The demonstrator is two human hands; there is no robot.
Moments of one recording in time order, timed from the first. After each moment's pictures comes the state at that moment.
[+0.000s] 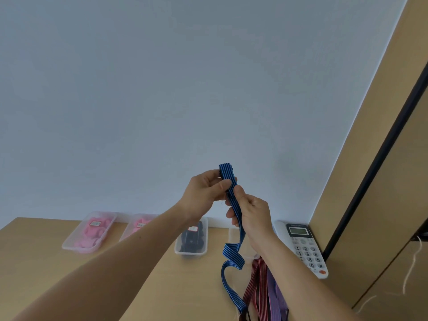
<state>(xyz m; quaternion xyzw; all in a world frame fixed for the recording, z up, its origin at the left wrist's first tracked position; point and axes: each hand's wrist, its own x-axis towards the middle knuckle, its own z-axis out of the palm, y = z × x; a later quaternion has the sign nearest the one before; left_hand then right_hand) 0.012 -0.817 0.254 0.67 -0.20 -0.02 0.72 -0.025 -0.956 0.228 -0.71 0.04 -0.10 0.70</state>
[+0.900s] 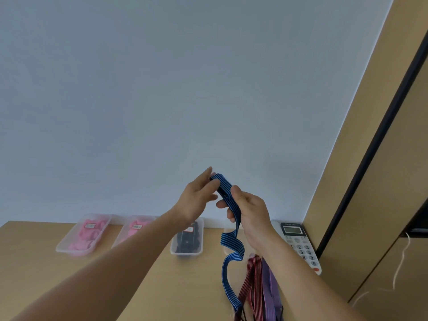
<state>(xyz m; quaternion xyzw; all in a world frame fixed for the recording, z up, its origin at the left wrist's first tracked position) 0.006 -0.813 0.246 0.71 -0.18 -0.03 0.68 -0.035 -0.963 0.236 -0.68 -0.02 -0.07 0.73</state>
